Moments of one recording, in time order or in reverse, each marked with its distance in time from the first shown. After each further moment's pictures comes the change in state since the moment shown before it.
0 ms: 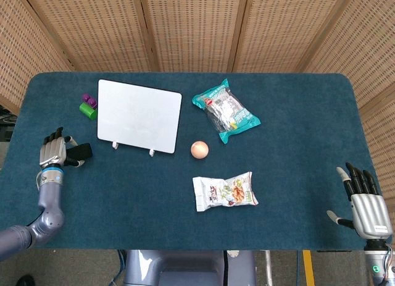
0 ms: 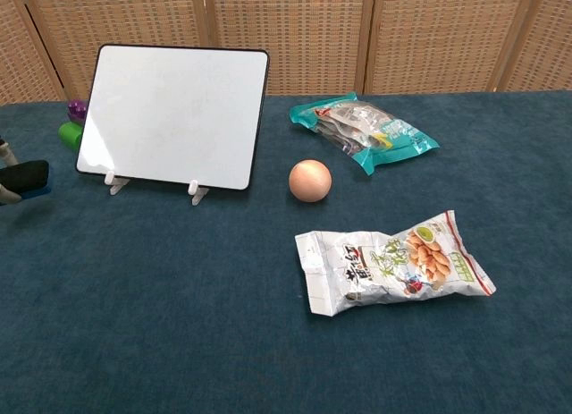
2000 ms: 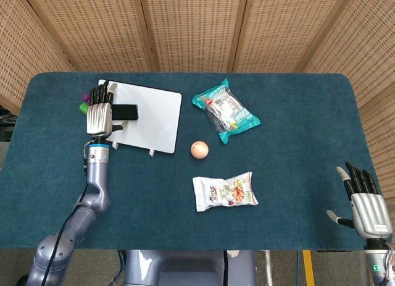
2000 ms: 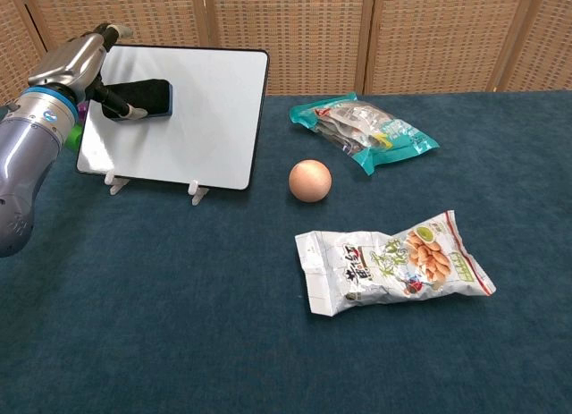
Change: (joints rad) left arm -0.294 -0.637 -0.132 1.065 0.669 0.079 -0.603; right arm 0.005 0.006 0.000 0.000 0.004 -0.011 0.023
